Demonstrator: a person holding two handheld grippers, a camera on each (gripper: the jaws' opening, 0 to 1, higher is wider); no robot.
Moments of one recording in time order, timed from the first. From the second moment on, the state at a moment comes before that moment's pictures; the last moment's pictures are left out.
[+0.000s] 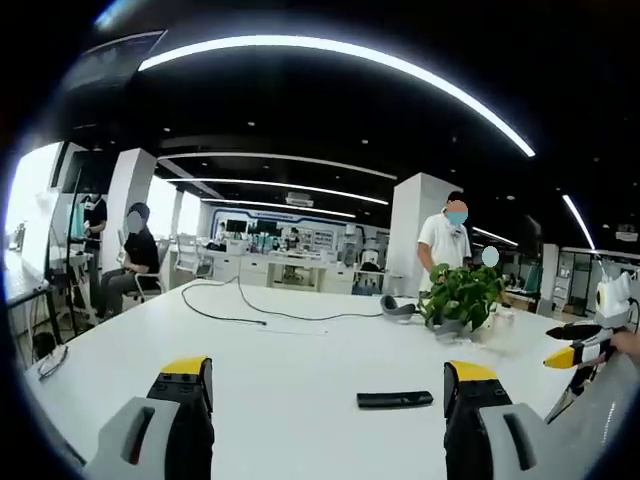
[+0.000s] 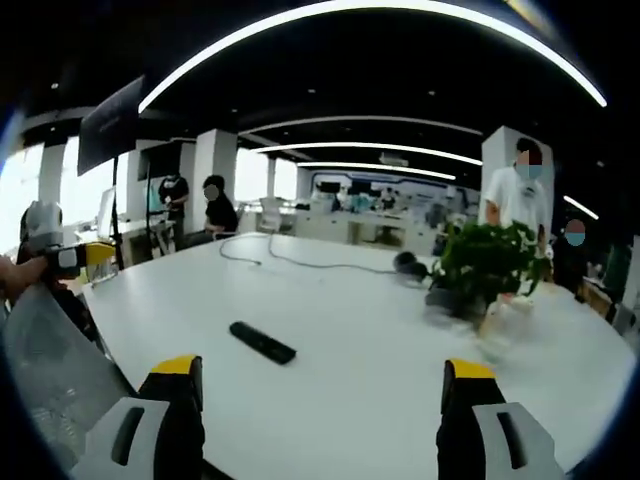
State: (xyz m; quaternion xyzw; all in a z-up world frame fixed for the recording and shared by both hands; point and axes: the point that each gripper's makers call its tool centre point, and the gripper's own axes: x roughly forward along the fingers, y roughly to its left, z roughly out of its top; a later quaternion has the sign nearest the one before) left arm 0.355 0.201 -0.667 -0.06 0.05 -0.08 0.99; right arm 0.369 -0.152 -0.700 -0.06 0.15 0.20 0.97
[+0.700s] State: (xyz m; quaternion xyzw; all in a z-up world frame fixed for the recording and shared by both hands) left arm 0.356 0.202 -0.684 -0.06 0.09 -0.08 0.99; right arm 0.368 -0.155 -0.710 -0.05 0.18 0.20 0.96
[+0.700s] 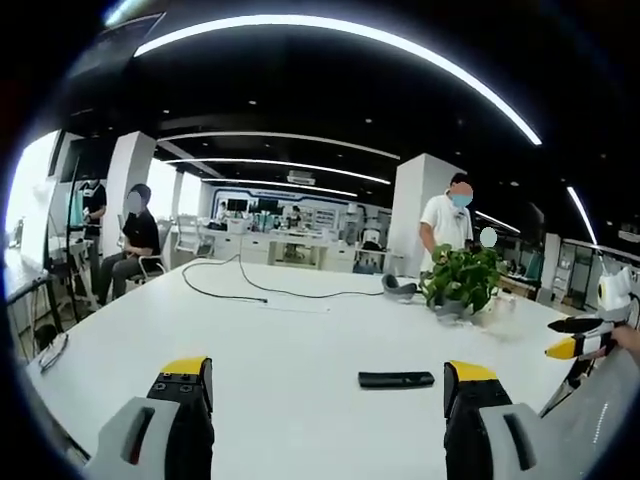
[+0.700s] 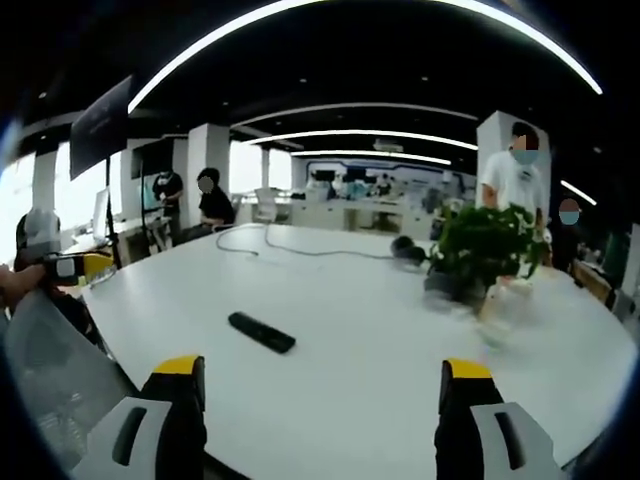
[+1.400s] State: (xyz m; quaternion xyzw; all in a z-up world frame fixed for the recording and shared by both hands) left arm 0.352 0.204 -0.685 -0.05 0.09 -0.08 0.99; right arm 0.367 -0.160 -0.719 -0.07 0.20 0.18 0.96
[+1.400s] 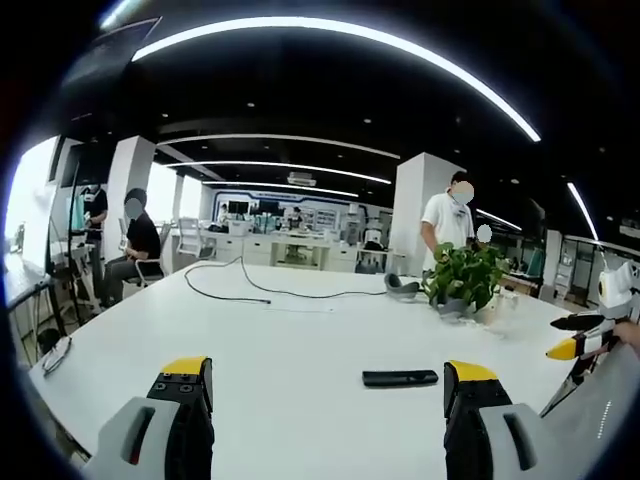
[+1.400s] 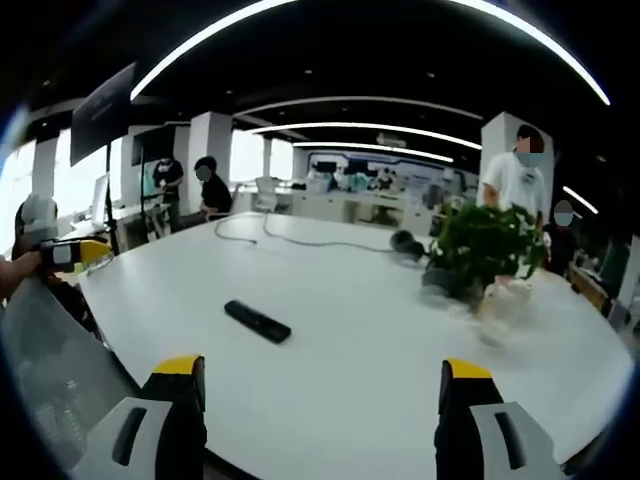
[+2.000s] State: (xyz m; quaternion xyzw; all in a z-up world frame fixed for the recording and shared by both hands) left arm 0.357 0.198 -0.689 -0.02 0.11 -0.09 0.99; right arm 0.369 -0.173 -0.734 -0.09 0.24 0.17 0.95
